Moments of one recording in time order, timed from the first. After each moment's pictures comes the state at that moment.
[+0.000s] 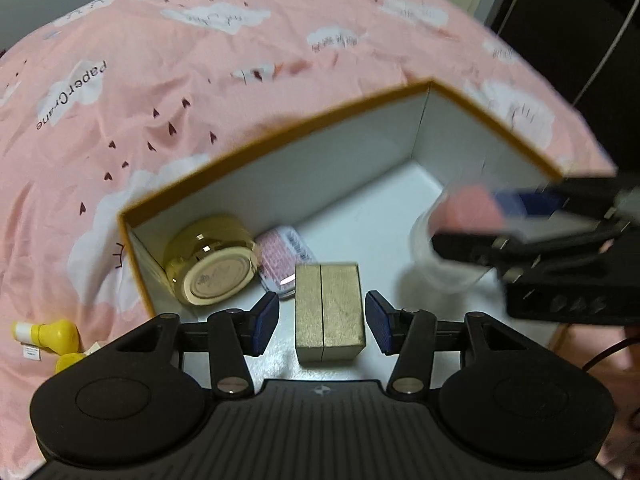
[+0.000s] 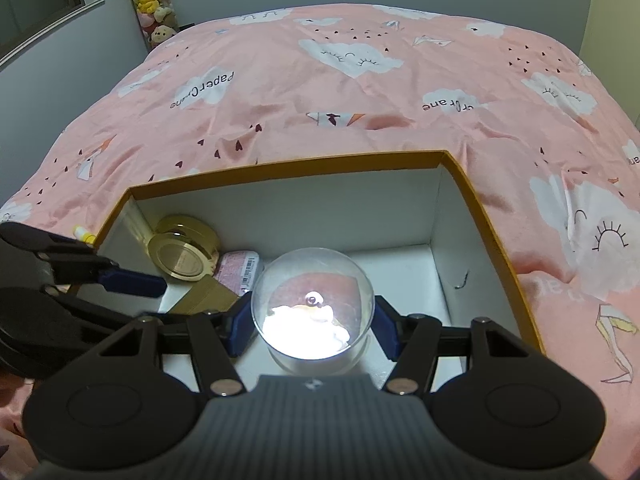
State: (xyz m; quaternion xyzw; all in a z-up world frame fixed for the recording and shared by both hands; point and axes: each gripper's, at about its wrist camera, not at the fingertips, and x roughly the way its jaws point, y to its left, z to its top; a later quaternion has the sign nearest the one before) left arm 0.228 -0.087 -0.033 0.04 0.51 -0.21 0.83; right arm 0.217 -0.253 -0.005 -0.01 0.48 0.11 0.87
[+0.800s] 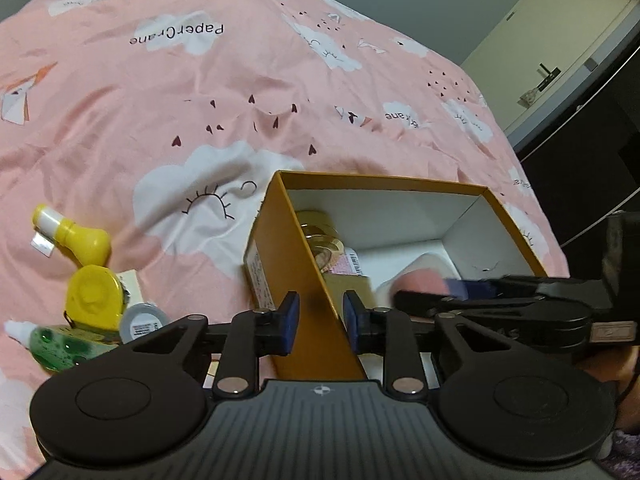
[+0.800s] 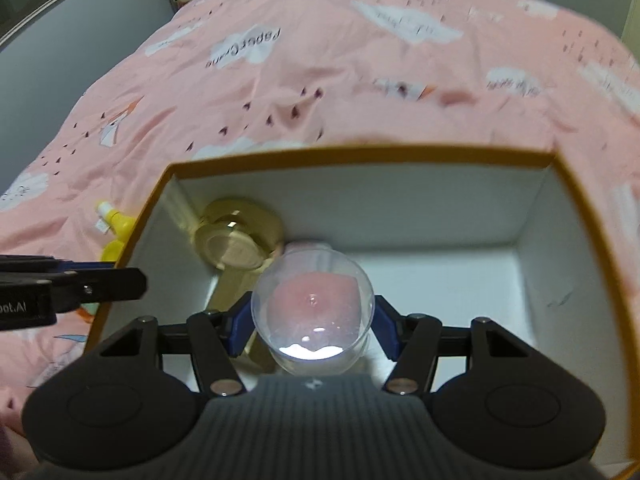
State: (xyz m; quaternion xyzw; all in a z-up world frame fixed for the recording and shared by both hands) left arm 0.211 0.023 -0.040 -0.18 0.48 -0.16 0.84; right arm 0.251 -0.190 -0.031 -0.01 0.53 0.15 0.83
